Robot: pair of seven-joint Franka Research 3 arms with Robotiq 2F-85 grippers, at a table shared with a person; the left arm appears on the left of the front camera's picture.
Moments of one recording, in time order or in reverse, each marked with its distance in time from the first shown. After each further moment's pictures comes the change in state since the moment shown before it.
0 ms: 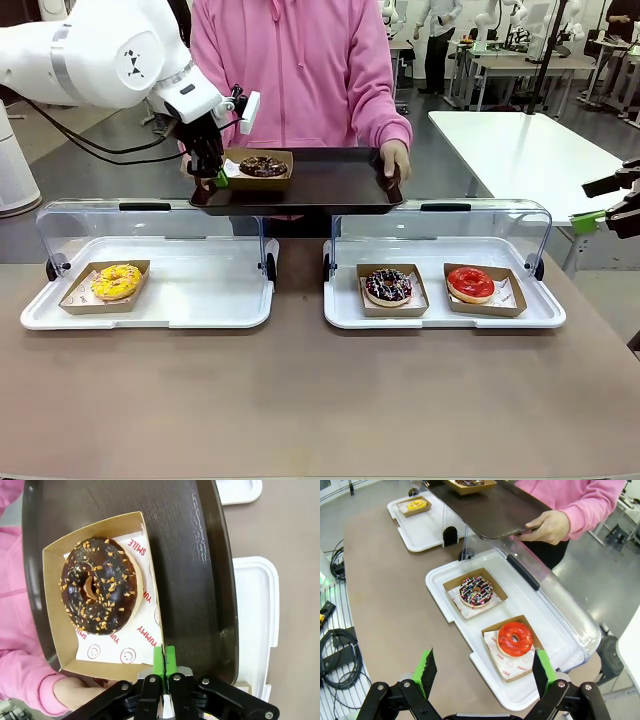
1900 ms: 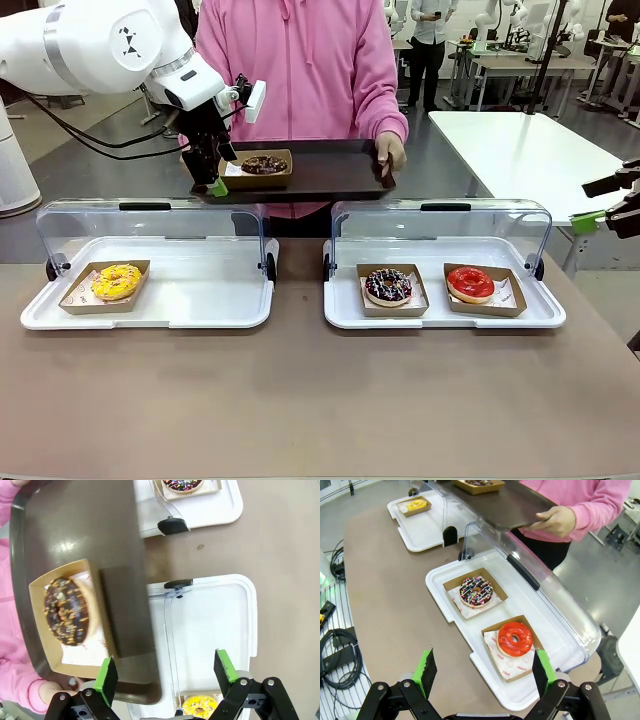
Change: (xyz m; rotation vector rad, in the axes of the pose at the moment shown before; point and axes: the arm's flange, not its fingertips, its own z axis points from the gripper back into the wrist) left arm 0.018 -0.013 0.026 -0.044 -0.052 0.015; right arm 0.000 0.000 0.000 0.000 0.000 0.000
